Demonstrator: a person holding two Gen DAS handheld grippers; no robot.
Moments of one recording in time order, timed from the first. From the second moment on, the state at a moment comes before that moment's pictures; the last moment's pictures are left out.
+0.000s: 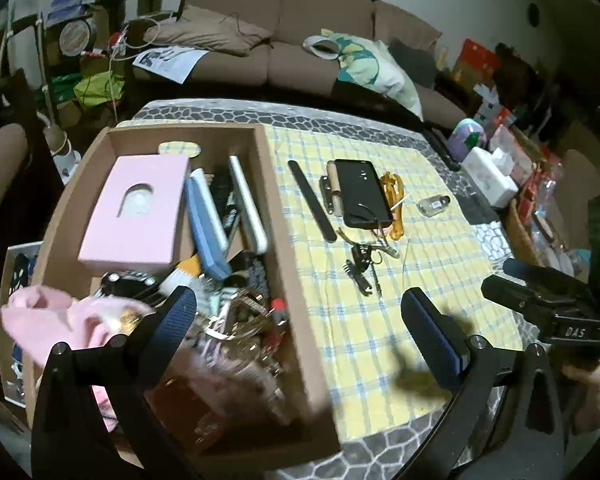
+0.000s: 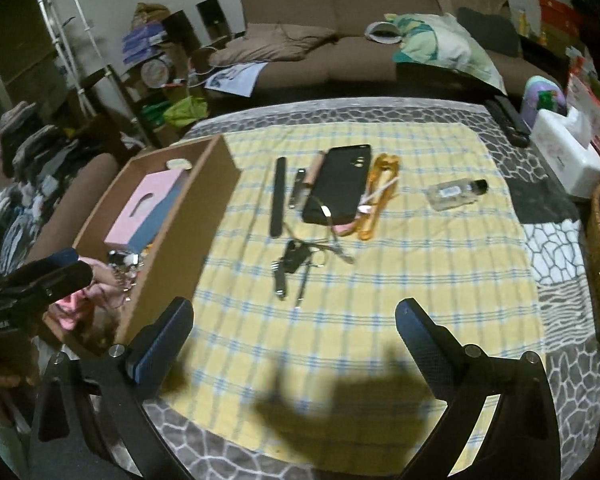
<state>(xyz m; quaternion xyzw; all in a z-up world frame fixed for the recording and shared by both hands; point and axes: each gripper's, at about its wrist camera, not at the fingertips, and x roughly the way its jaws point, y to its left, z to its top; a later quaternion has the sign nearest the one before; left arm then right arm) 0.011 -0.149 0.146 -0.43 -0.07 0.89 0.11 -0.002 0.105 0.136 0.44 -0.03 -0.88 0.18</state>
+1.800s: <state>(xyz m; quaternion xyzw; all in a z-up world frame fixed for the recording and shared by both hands) -0.043 -0.089 0.152 -0.43 -0.05 0.89 0.14 -0.069 0.087 0.073 0.46 -0.03 -0.86 0.22</state>
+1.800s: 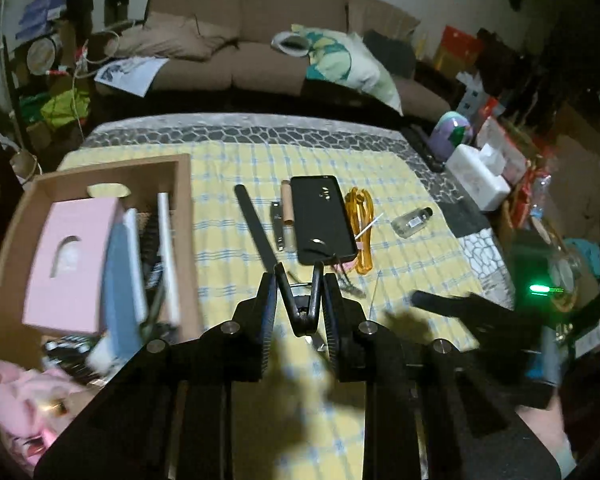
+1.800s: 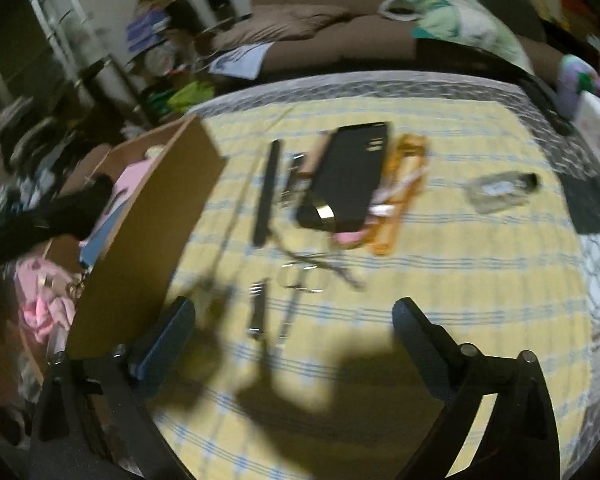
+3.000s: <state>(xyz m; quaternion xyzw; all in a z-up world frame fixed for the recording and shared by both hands) -0.018 -0.273 0.104 -0.49 -0.12 0.86 0.05 -0.060 -0.011 0.107 0.42 0.01 -0.87 0.27</state>
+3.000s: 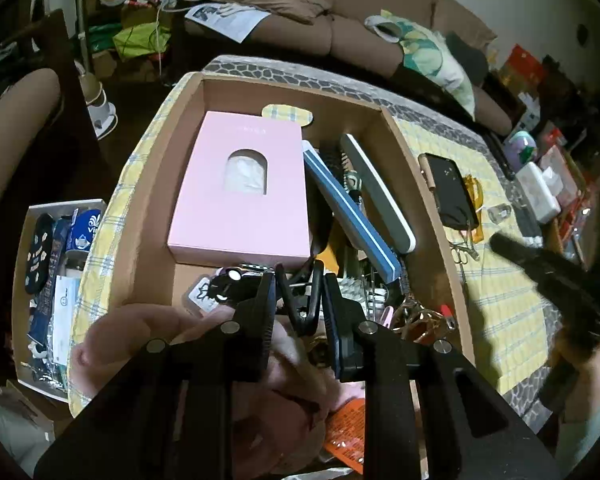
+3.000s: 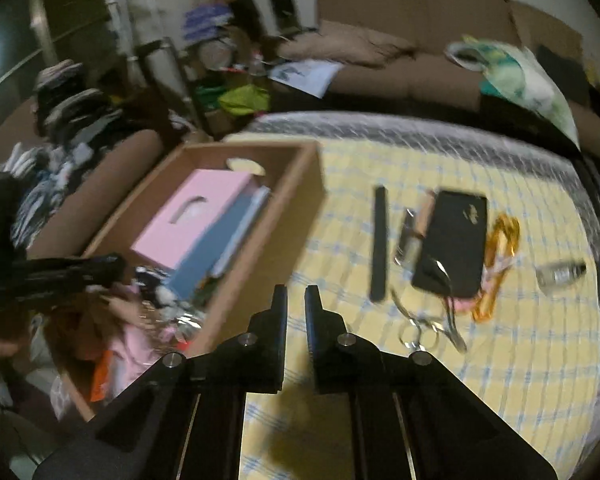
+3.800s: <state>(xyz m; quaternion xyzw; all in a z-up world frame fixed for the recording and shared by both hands) -0.025 -0.266 0.115 -0.48 -0.12 0.86 0.07 -0.071 -0.009 0.020 0.47 0.08 -0.84 0.24</state>
